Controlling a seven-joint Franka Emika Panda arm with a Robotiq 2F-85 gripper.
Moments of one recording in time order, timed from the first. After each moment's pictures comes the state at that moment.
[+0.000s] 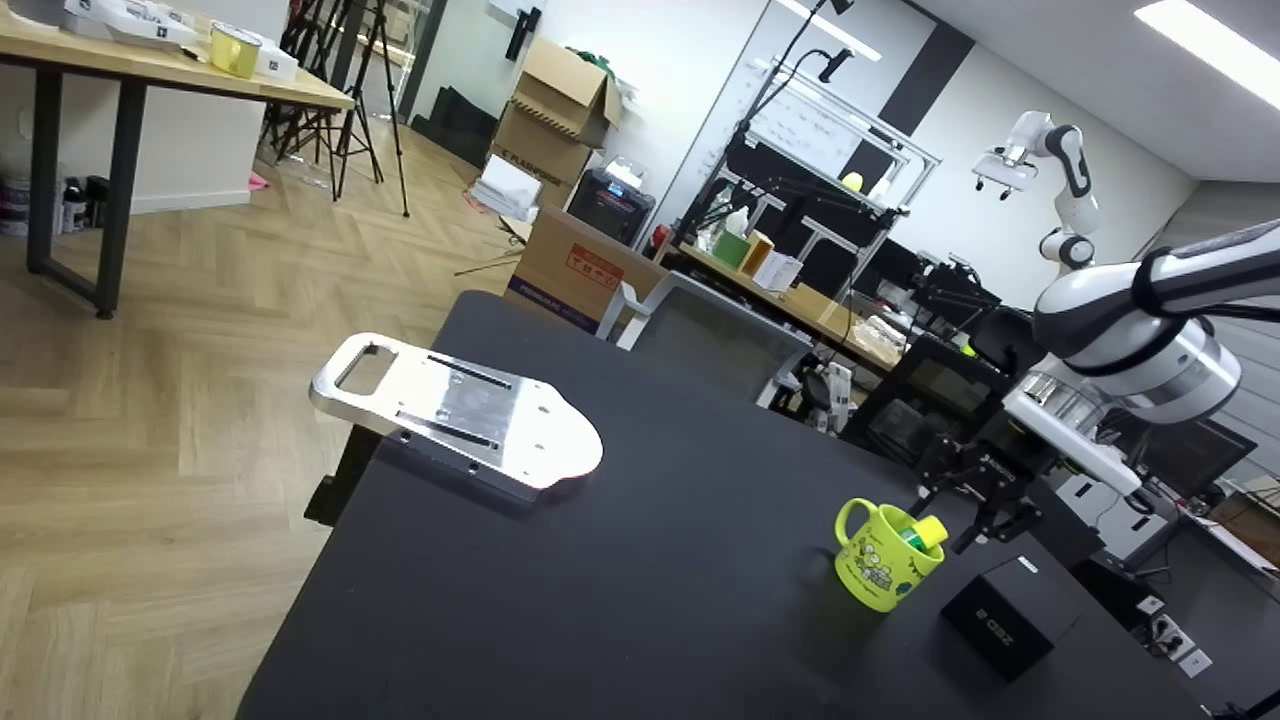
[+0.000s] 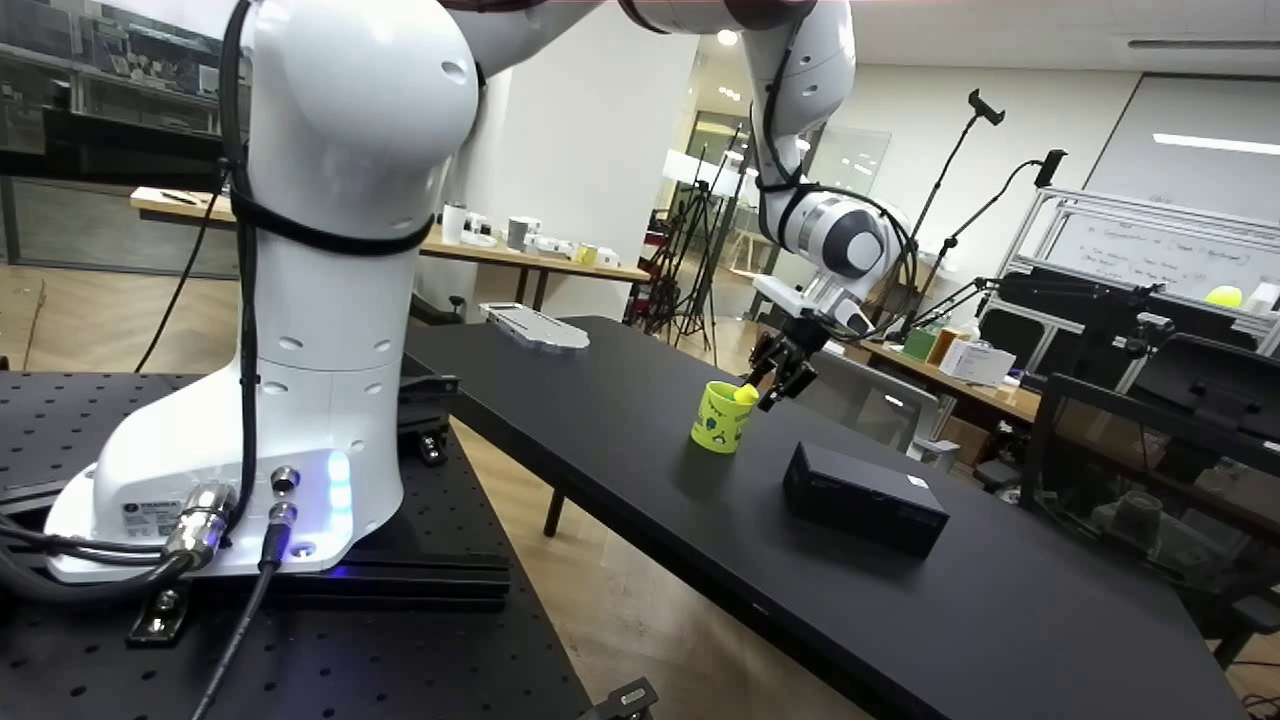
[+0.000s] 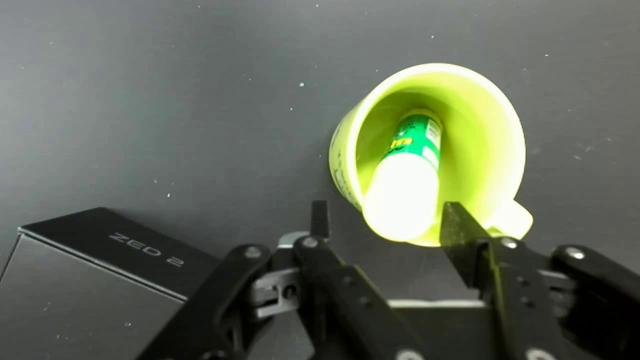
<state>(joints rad) 0.07 0.72 0.01 -1.55 0.18 2.05 0.26</state>
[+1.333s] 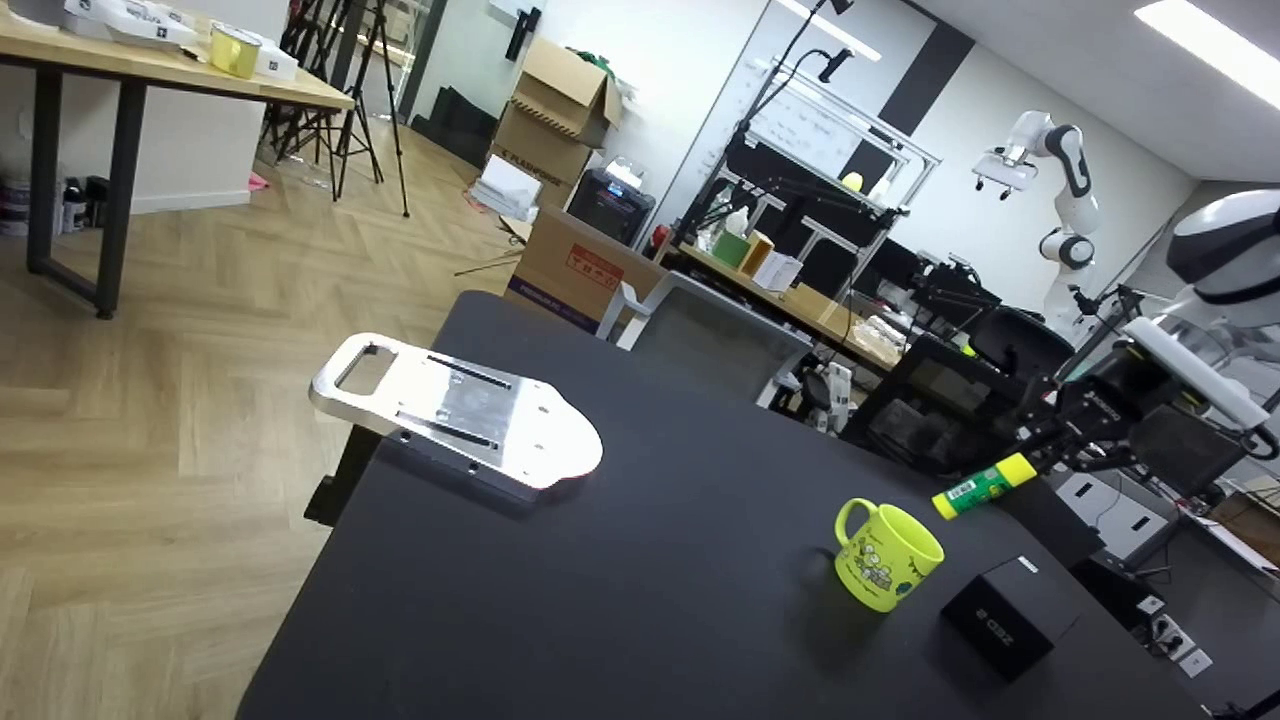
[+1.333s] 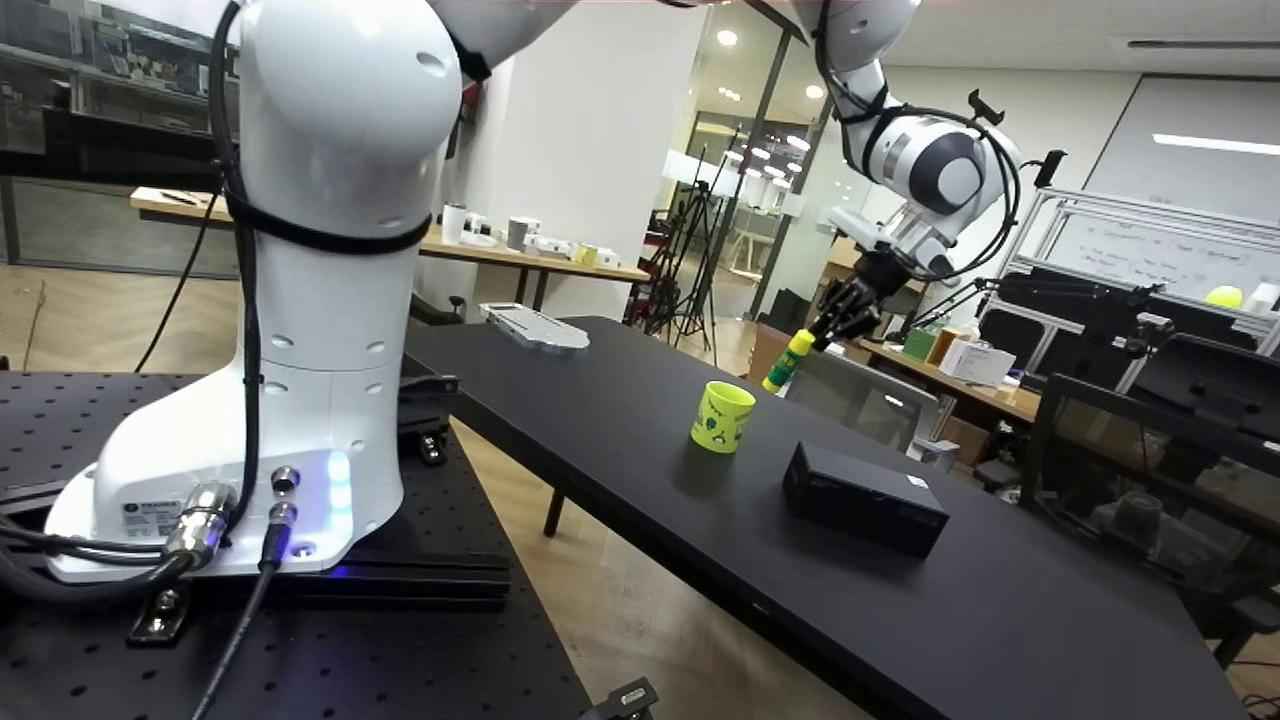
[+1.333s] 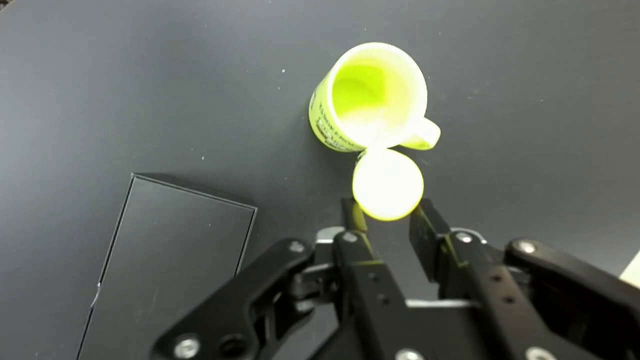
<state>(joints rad) -0.03 0.64 -0.02 -1.37 0.31 1.80 0.26</state>
